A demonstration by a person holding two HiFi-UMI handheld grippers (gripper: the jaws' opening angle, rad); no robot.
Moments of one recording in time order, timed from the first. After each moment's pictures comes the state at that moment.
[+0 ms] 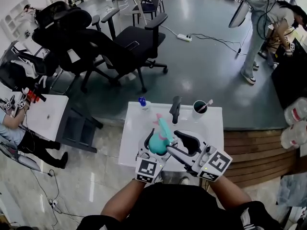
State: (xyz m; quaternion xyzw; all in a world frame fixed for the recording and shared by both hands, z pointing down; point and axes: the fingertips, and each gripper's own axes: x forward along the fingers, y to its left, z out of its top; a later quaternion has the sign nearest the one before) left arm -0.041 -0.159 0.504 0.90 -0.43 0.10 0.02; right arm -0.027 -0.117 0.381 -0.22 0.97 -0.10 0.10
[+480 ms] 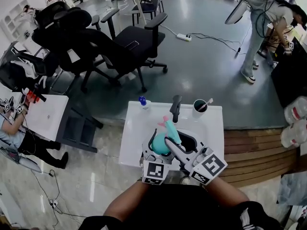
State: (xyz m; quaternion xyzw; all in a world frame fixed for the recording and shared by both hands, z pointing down) left arm -0.030 -0.154 0.498 0.88 -0.46 0.12 -0.02; right arm -0.033 -0.127 0.377 -0.30 0.95 -0.08 0.08
